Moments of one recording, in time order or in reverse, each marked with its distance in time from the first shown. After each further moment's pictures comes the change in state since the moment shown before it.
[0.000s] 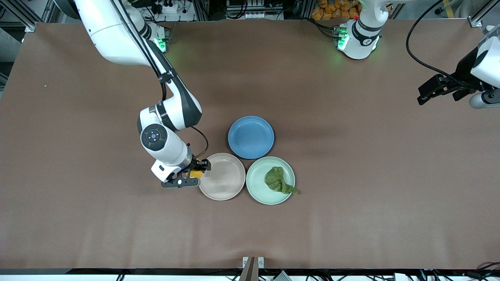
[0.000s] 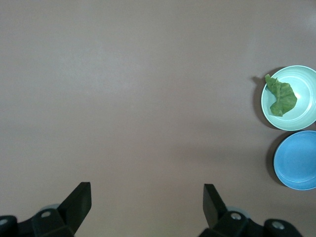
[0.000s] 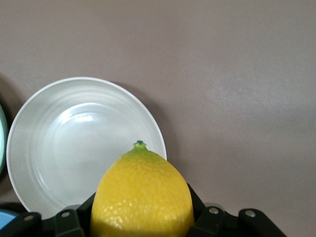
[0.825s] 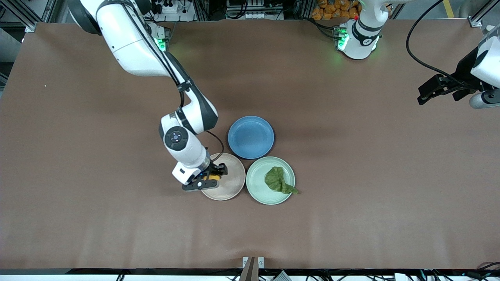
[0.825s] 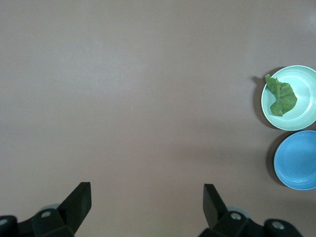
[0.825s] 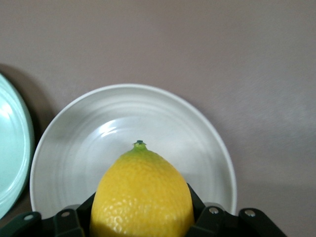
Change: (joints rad) left arm 0.000 0.000 0.000 0.000 0.000 0.000 0.001; right arm 0.059 0.128 0.014 0.070 0.002 0.152 0.011
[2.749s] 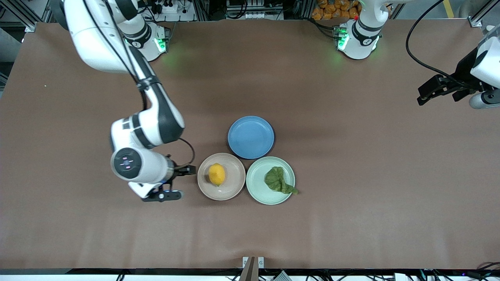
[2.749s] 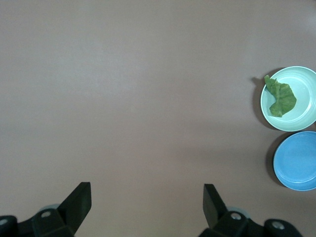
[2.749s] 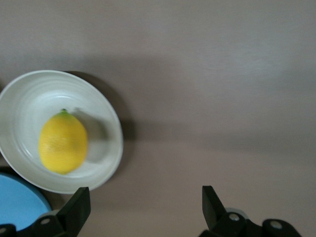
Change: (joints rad) left arm -0.001 0.001 -0.001 0.000 0.000 0.005 0.000; right arm -0.164 -0.034 -0.009 0.302 0.007 -0.636 -0.117
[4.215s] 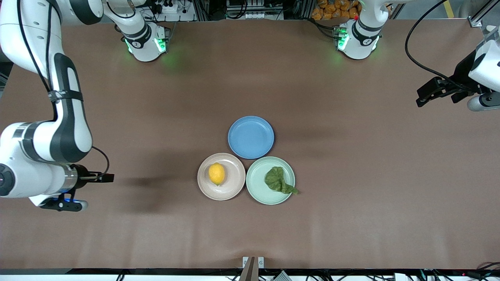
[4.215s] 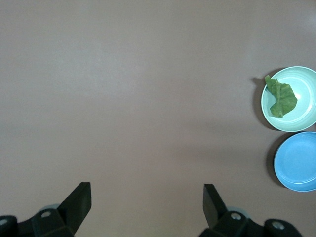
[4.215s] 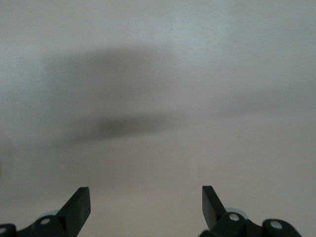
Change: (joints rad) left arm 0.000 0.007 -0.001 -0.004 0.000 0.008 0.000; right arm -0.320 -0.058 -0.020 -0.006 -0.089 -0.132 -0.121
